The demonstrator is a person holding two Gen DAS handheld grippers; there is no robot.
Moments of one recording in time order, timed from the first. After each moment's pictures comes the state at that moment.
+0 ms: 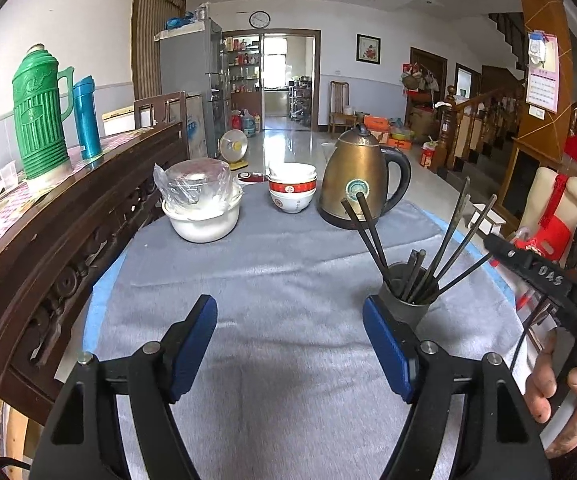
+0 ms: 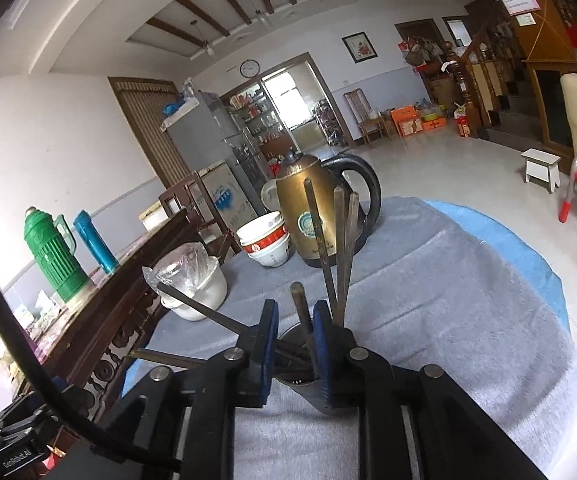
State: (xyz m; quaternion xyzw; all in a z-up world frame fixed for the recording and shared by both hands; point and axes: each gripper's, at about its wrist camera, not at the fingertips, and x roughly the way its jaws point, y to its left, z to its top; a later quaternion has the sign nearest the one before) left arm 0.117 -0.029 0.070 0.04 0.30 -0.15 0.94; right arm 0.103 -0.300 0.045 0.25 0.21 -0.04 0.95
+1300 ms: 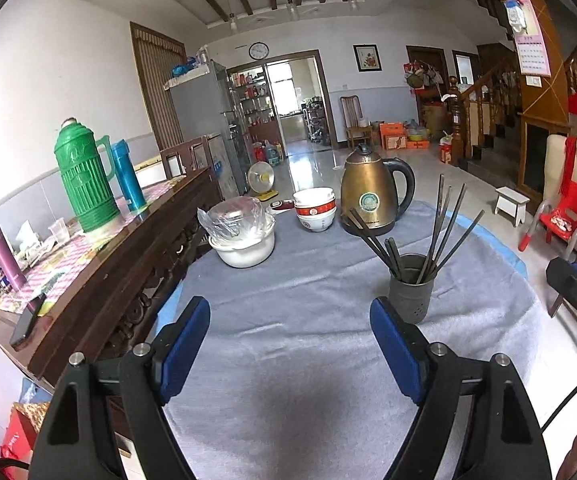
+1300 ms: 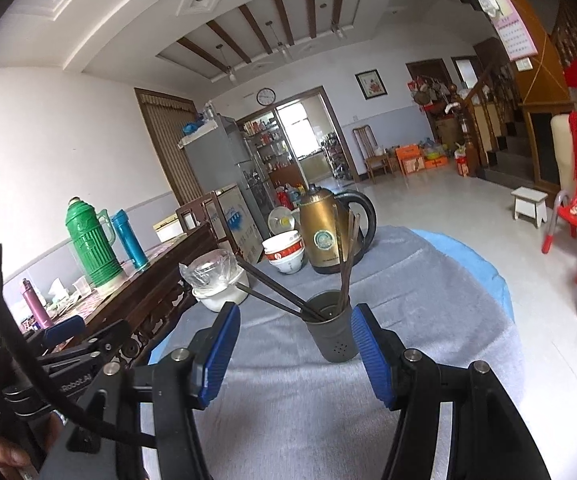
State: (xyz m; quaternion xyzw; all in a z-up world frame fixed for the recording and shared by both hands) left arm 0.026 -0.030 0.112 0.14 0.24 -0.09 0.96; right arm -0.058 -0.230 0.090 0.20 0.15 -0.05 0.97
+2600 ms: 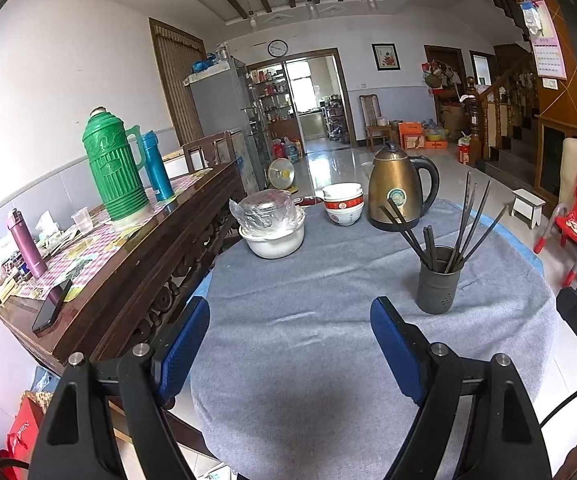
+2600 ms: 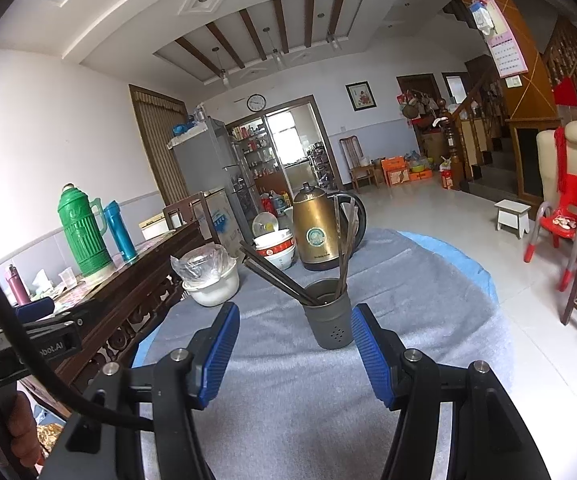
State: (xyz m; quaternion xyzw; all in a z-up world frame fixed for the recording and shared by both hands) left arm 0.017 0.012 0.114 0.13 0.24 -0.06 0.96; right arm -0.075 -0.182 0.076 0.17 0.15 -0.09 0.97
